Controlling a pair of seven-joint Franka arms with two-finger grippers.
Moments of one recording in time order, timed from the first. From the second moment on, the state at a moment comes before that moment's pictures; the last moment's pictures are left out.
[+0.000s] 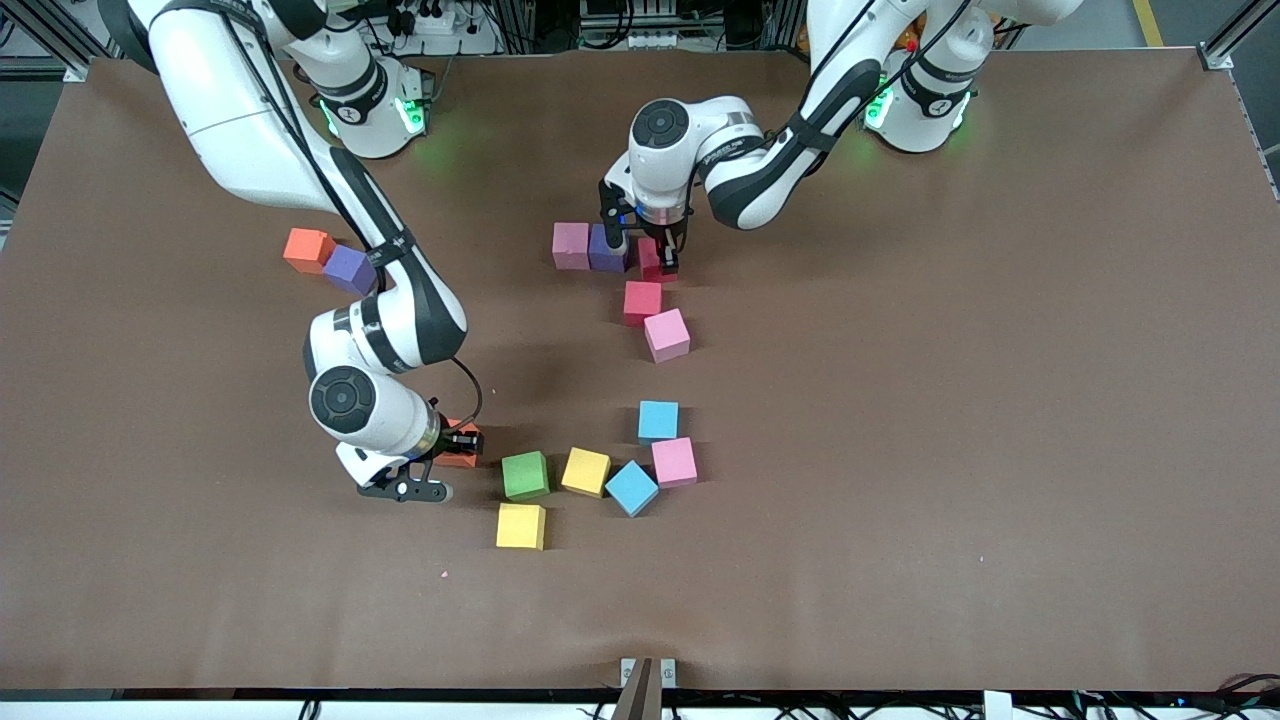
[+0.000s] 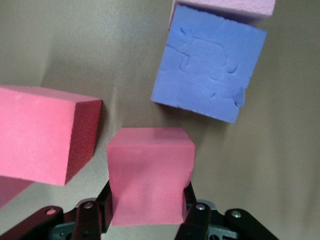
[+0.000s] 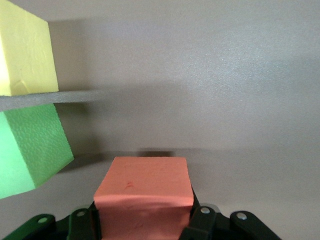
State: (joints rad) left arm -0.50 0.52 -0.52 -2.04 0.36 2.45 0.21; right arm 0.25 0.72 0.08 -1.56 -0.02 2.23 0.41
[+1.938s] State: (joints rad) left arm -0.55 0.55 -0.52 -2.01 0.38 2.45 0.30; right arm 0.25 0.72 0.08 -1.56 -0.02 2.23 0.41
